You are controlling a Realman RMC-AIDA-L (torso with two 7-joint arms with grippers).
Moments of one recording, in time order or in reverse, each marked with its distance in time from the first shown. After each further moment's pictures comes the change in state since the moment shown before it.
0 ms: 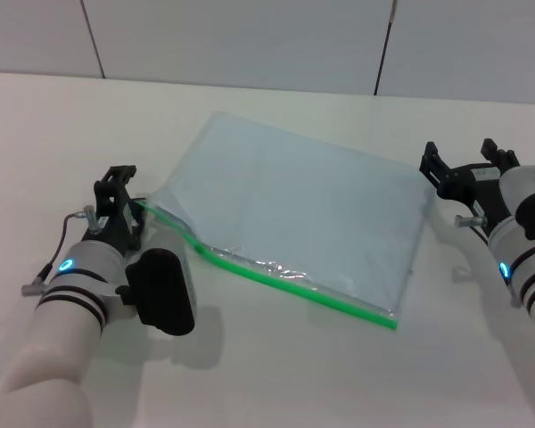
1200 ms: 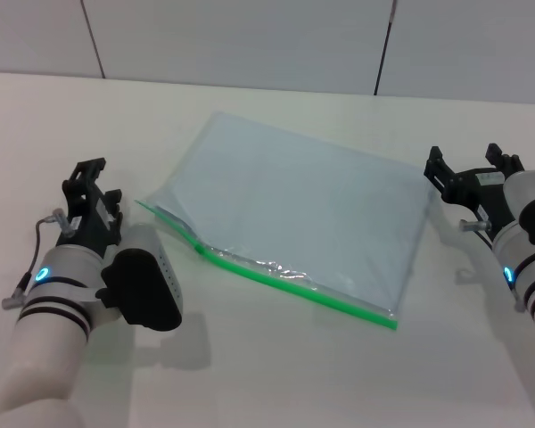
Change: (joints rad) left arm 0.048 0.005 -0.002 0.041 -0.007 -0.128 -0.059; right arm -0.011 0.000 0.000 0.005 0.000 0.000 0.000
